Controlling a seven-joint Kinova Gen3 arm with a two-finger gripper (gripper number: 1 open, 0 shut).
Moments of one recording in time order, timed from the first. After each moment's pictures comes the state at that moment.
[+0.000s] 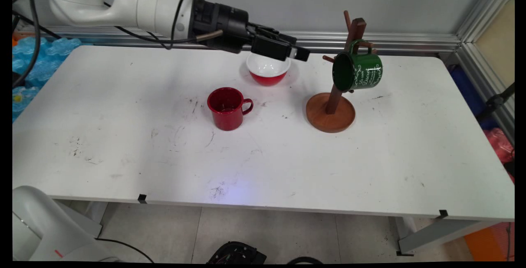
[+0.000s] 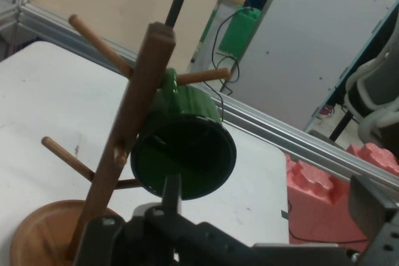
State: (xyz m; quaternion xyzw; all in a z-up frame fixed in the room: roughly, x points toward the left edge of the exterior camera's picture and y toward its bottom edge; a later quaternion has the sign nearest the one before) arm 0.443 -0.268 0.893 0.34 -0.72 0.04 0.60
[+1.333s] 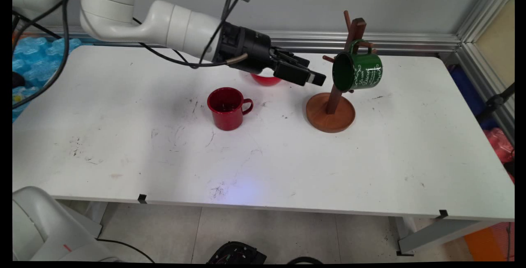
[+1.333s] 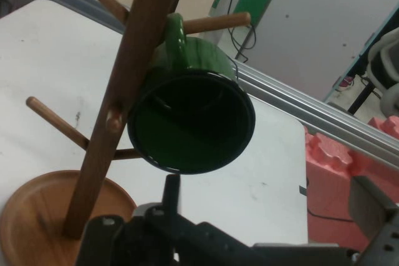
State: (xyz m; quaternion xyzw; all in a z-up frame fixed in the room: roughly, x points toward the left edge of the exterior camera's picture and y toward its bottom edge) arm 0.400 -0.276 0.866 0.36 -0.74 0.03 0.57
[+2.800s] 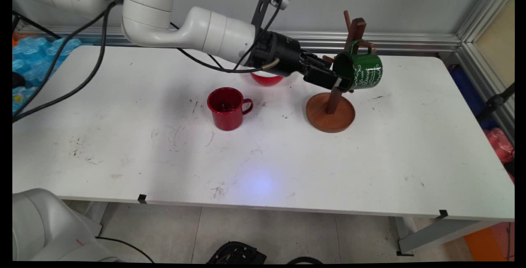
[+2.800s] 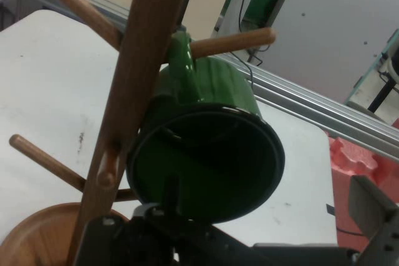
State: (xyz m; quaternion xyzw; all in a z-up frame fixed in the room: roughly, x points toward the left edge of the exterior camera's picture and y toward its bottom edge) arm 0.353 -0.307 0.852 0.35 -0.75 0.05 0.56
